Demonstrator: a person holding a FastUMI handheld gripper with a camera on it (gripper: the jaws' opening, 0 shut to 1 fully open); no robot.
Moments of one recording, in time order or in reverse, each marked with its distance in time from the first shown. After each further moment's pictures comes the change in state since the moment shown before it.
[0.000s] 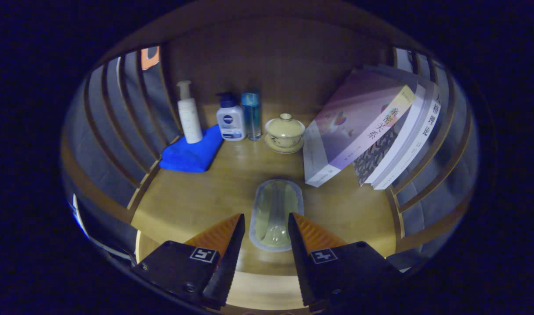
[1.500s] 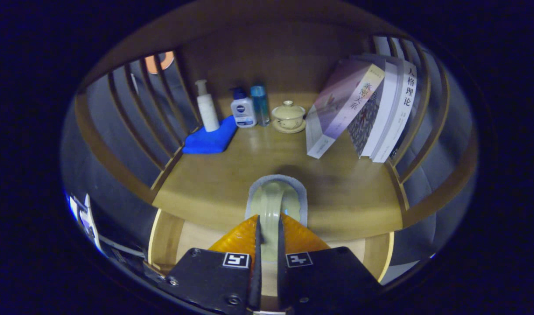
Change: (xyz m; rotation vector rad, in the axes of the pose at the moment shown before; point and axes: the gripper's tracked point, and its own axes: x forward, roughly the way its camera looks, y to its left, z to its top) arm -0.022 -0.011 -0.030 0.069 0.036 0.047
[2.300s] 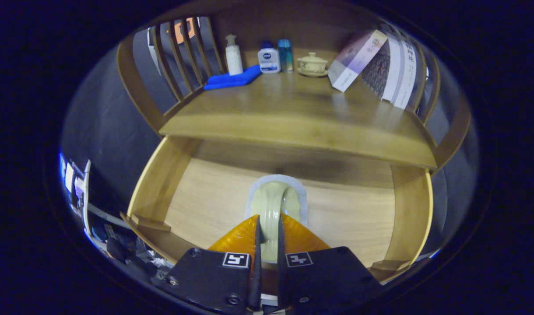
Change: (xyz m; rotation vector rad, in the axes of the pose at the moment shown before) arm -0.016 0.026 -0.152 -0.088 0.120 0.087
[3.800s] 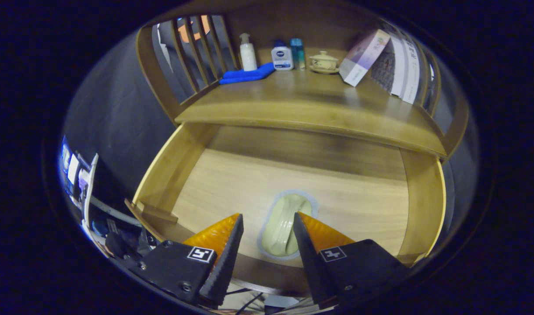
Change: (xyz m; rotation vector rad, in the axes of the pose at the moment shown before) arm 0.020 0.020 -0.051 -0.048 0.052 0.059
